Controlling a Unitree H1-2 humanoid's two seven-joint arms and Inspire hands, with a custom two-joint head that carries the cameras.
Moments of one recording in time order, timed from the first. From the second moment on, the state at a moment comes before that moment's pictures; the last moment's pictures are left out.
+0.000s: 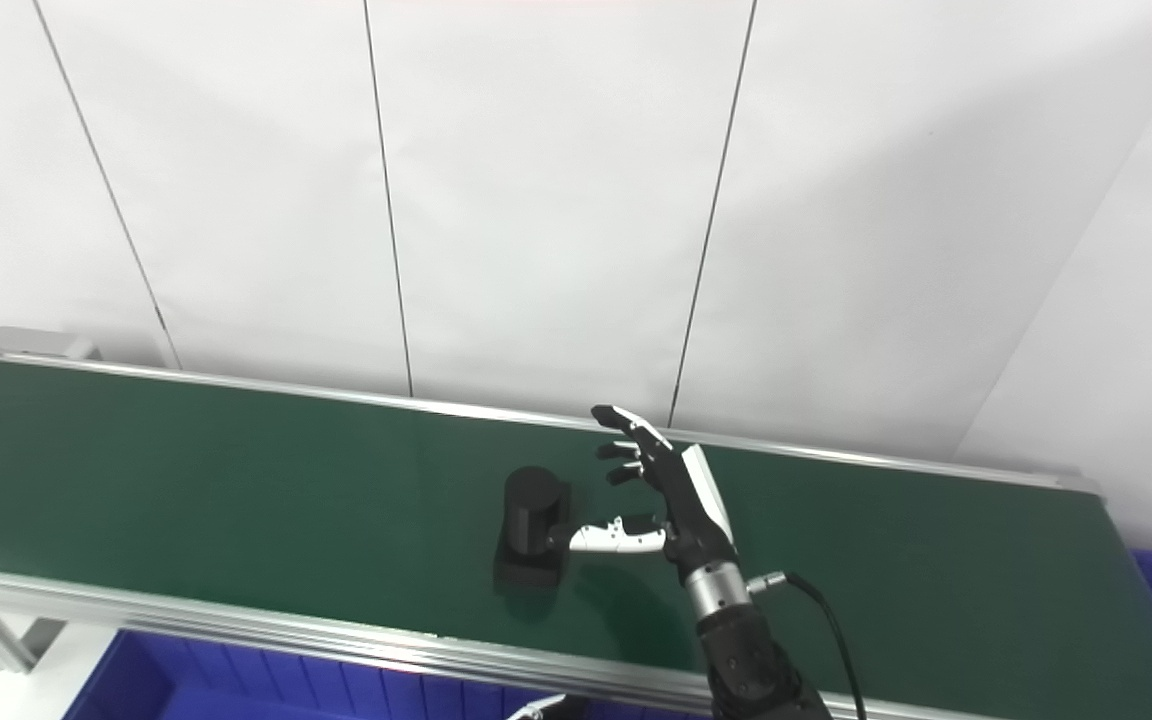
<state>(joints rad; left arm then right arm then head) 0.03 0.06 -0.72 0.44 0.15 -0.44 0.44 -0.56 -0.09 0.24 0.77 -0.17 -0.43 -0.08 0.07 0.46</state>
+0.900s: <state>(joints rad) 0.05 0.06 -0.72 0.41 0.17 -0.44 0.45 -0.57 -0.07 0.33 0.84 -0.34 -0.43 -0.18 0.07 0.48</state>
